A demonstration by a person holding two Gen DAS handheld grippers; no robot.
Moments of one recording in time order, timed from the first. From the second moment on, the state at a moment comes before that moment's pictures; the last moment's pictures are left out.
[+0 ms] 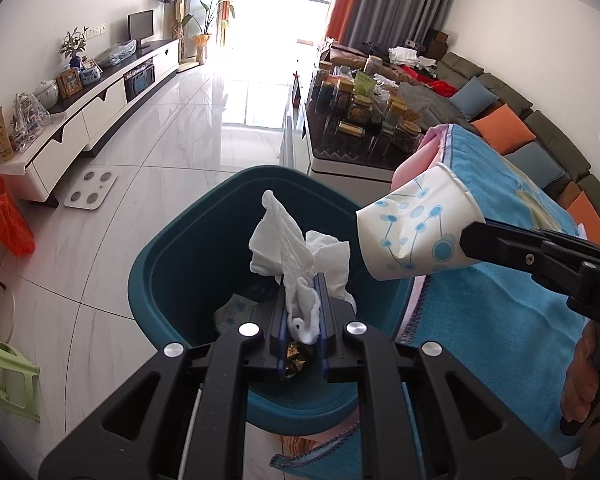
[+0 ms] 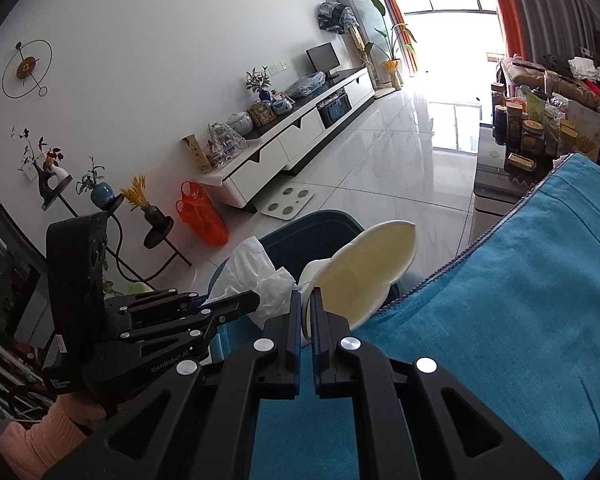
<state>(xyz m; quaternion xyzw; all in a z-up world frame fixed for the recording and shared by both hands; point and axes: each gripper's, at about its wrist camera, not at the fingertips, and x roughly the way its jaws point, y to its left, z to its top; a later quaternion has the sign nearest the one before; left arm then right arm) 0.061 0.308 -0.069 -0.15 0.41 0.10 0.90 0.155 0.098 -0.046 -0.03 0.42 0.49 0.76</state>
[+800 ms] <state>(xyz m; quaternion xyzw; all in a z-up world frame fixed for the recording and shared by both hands) 0.059 0.296 -0.066 -0.15 0.37 0.11 0.91 0.153 0.066 -0.034 -0.01 0.41 0.48 0.78</state>
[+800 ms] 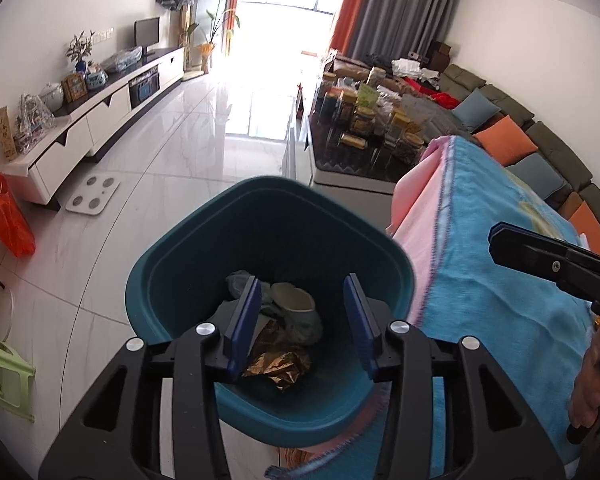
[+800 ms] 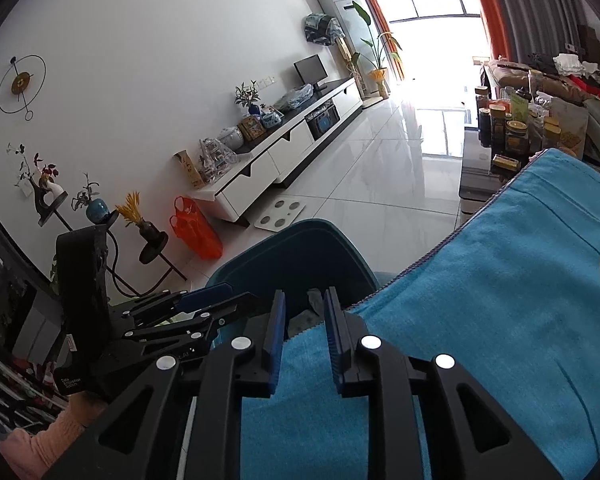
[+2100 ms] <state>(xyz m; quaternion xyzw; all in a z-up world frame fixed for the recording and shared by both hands) 0.037 -0.012 -0.036 -0.02 0.34 -0.24 0.91 0.065 -0.304 -0.026 0.10 0.33 0.20 0.92</state>
